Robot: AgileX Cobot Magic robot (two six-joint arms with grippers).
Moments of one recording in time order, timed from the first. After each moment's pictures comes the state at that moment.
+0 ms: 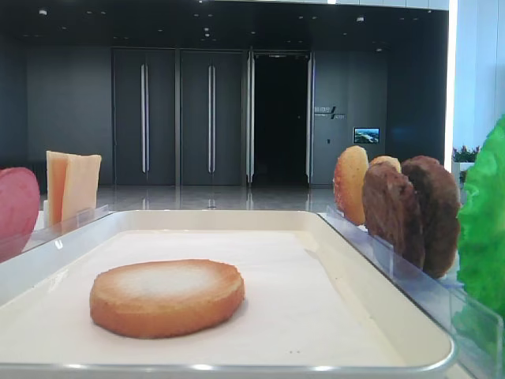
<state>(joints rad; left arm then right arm) -0.01 -0.02 -0.47 -0.03 1.11 0.06 0.08 0.41 -0.68 -0.06 1.22 0.17</state>
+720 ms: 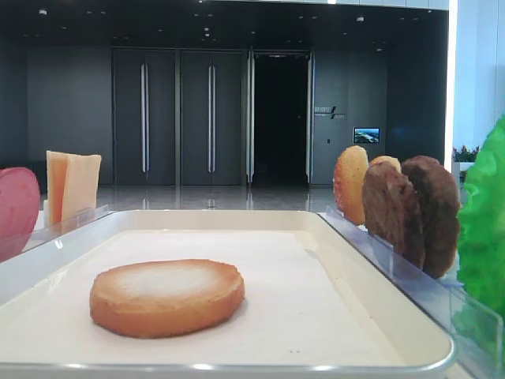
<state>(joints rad) -0.01 -0.02 -0.47 -0.03 1.11 0.06 0.08 0.87 -0.72 0.02 1.22 0.07</state>
